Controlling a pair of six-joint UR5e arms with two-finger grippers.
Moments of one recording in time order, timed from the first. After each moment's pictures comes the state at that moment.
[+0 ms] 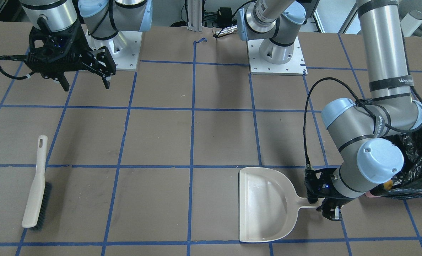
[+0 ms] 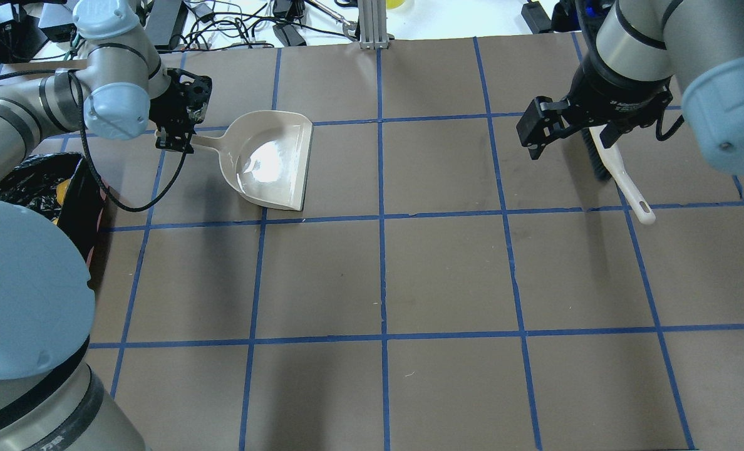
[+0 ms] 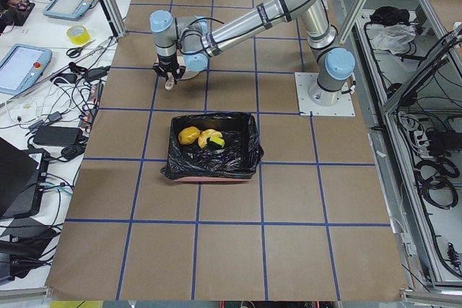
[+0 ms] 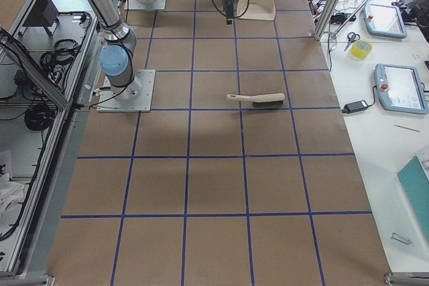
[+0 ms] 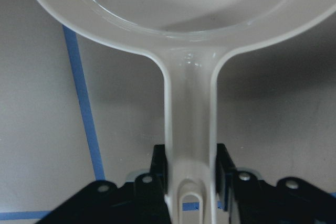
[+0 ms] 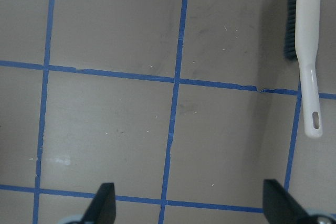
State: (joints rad) left arm -1.39 -2.13 -1.50 -1.03 1.62 1.82; right arm 1.57 -1.66 1.68 -1.68 -1.58 -0.12
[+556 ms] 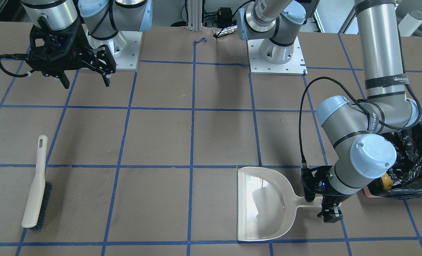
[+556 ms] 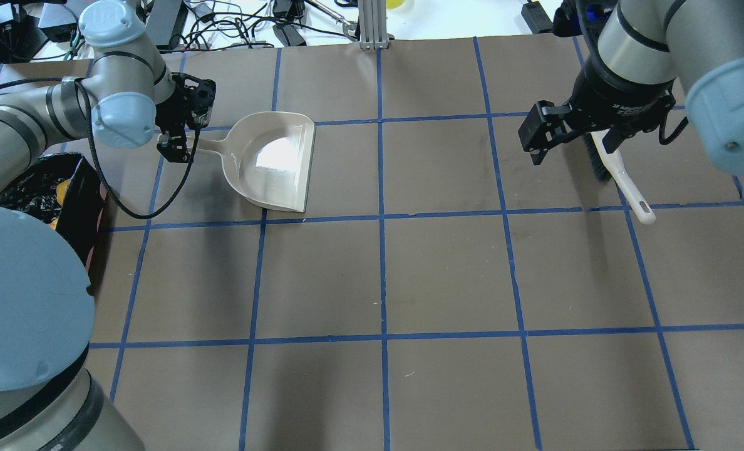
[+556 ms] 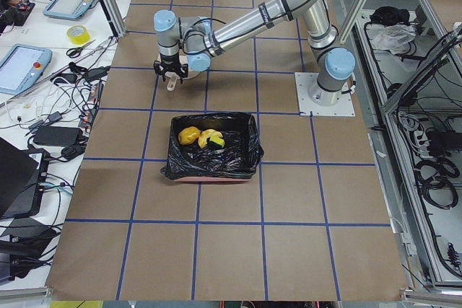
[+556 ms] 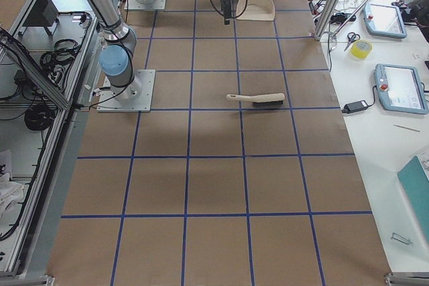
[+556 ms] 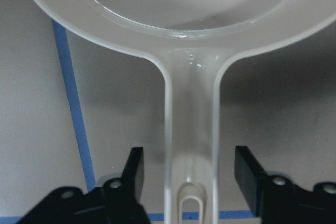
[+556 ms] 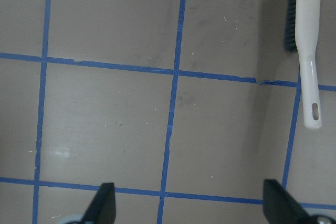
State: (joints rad) left arm -1.40 -2.11 -1.53 -0.98 1.64 1.79; right arm 1.57 -1.66 1.68 -1.66 -1.59 -0.12
